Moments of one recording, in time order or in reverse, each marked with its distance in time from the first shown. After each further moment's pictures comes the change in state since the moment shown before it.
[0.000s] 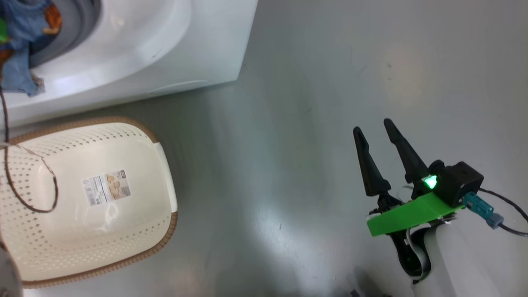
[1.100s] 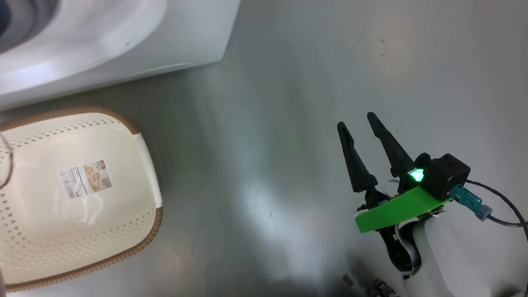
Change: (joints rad) left arm -0.035 0.046 0.050 -0.088 0.088 0.007 -0.096; right arm -0.048 -0.001 0.063 0.018 0.034 0.000 0.000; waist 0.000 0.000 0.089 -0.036
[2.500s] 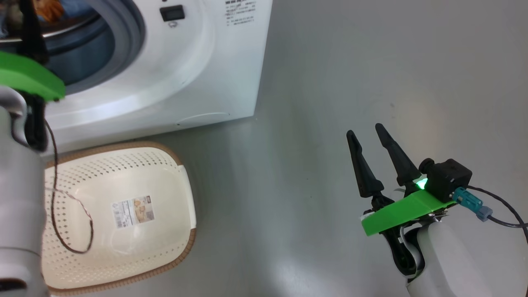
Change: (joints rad) left arm 0.146 -0.091 -0.120 0.191 -0.132 -0.007 0.003; right arm 0.005 -0.002 -0.038 0.078 0.016 0.000 0.000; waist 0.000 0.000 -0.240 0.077
